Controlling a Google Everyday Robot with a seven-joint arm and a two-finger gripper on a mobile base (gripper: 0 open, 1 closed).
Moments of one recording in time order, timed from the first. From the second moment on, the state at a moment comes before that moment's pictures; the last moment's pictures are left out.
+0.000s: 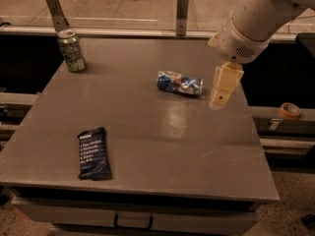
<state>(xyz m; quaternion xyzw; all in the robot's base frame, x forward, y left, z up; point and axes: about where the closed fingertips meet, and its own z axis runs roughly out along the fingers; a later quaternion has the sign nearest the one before) 0.554 -0.140 0.923 -0.66 0.72 -0.02 0.20</state>
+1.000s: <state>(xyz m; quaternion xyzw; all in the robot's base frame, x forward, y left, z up) 0.615 -0.102 0.886 -0.62 0.76 0.00 0.20</state>
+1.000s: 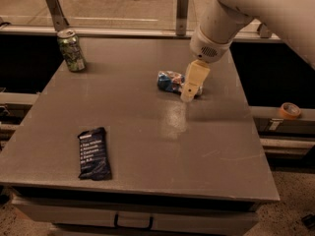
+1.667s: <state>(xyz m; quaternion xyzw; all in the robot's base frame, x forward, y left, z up) 0.649 -0.070 0.841 -0.58 0.80 -0.01 0.15</state>
